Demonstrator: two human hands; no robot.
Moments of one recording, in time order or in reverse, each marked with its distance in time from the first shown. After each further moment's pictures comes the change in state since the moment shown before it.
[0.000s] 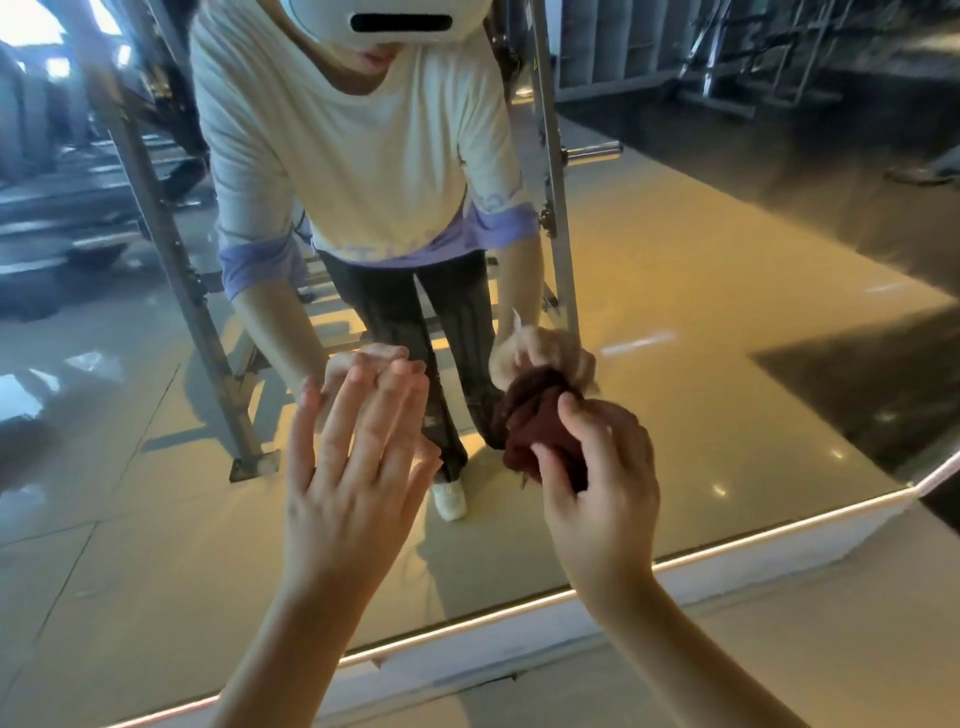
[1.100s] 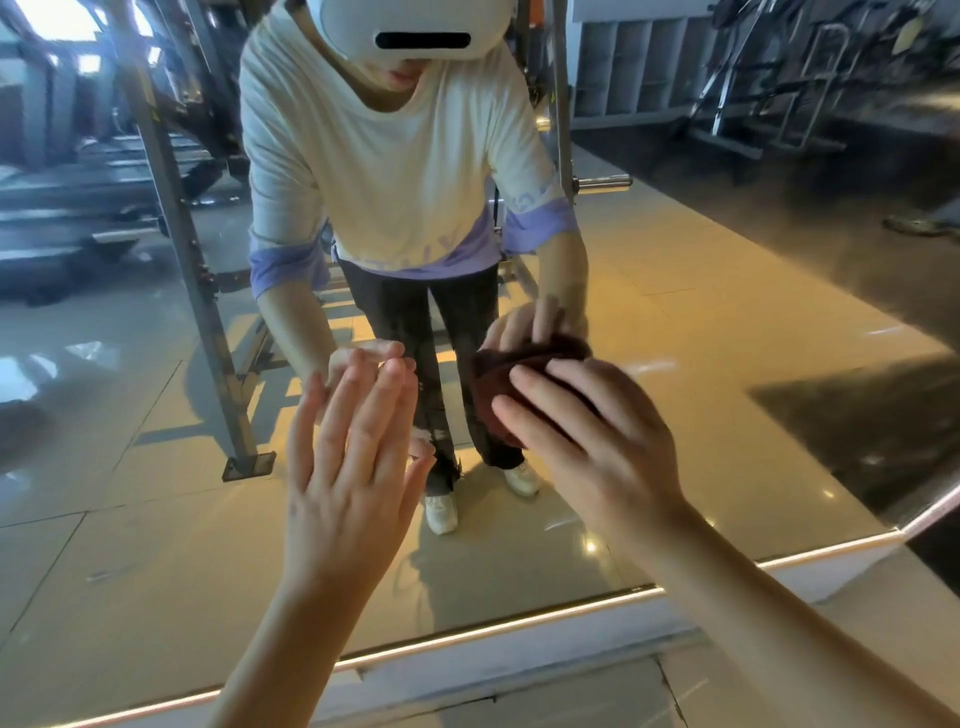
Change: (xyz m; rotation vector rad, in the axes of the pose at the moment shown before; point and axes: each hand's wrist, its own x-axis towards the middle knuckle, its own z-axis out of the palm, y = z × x) left_hand 0.009 0.000 -0.012 -0.028 0.030 -0.117; right_hand 0.076 -0.004 -0.017 -0.201 -0.025 -0.789
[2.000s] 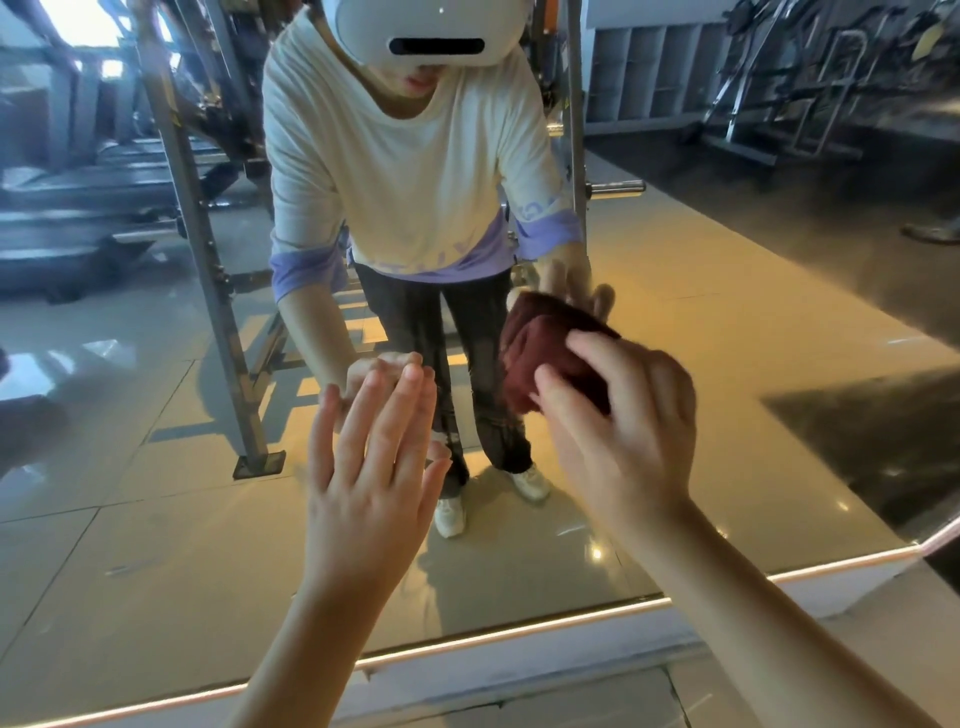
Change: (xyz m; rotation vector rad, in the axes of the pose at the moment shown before) left_hand -0.004 0.002 0.005 -0.024 0.034 -0.015; right_hand 0.013 -0.004 0.009 -0.084 0.126 0.187
